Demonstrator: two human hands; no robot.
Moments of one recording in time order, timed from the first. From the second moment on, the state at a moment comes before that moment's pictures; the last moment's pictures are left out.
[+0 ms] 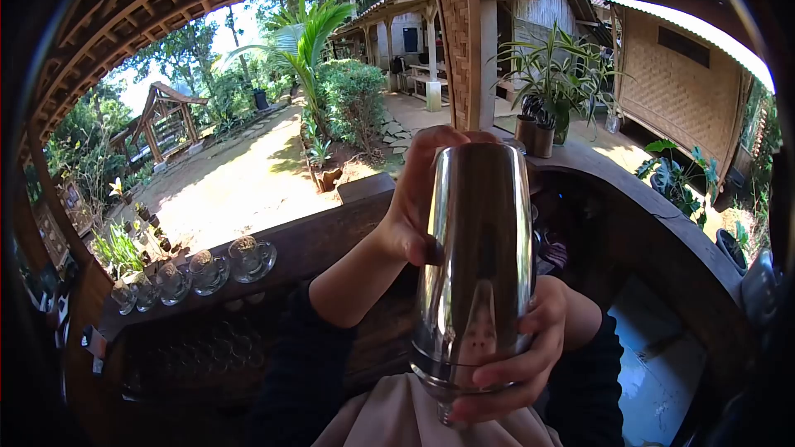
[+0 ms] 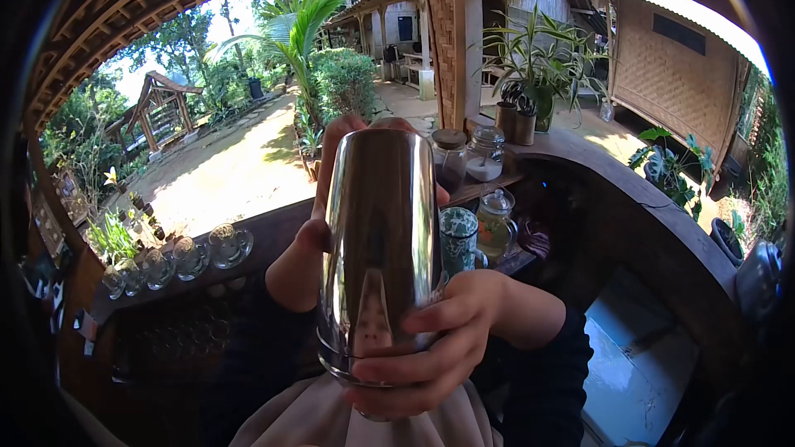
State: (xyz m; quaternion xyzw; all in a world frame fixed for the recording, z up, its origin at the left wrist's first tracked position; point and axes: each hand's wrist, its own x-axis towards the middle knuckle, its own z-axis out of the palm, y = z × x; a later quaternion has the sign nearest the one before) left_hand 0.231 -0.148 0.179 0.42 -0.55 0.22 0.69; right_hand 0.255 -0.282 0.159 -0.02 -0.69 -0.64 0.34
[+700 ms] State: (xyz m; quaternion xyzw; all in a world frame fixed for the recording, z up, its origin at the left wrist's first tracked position) left_hand 0.325 -0.063 0.173 0.38 -0.32 0.01 0.87; right_hand 0.338 -0.233 0.191 -0.32 -0.67 -0.46 0.49
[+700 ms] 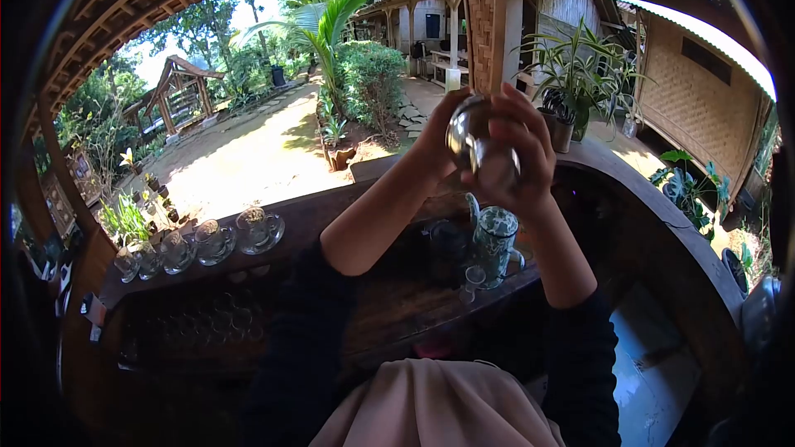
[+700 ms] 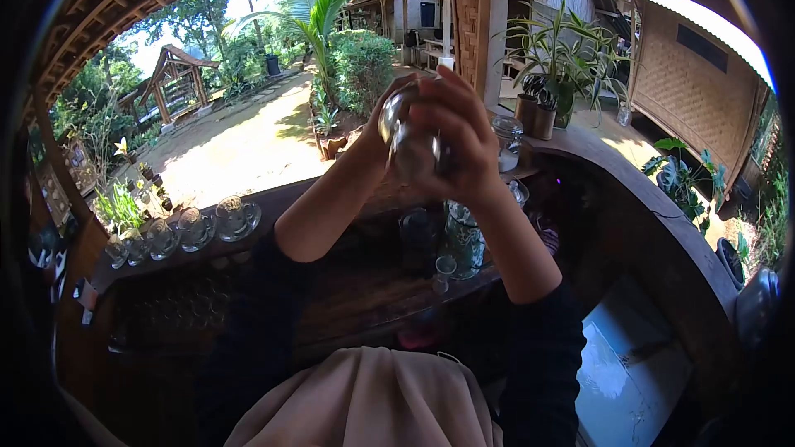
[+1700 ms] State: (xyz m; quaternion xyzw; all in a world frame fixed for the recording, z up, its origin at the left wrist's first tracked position) left_hand 0.166 -0.049 0.115 0.45 -0.25 0.18 0.84; right_hand 0.249 -0.214 0.161 -0.05 -0.83 -0.42 0.35
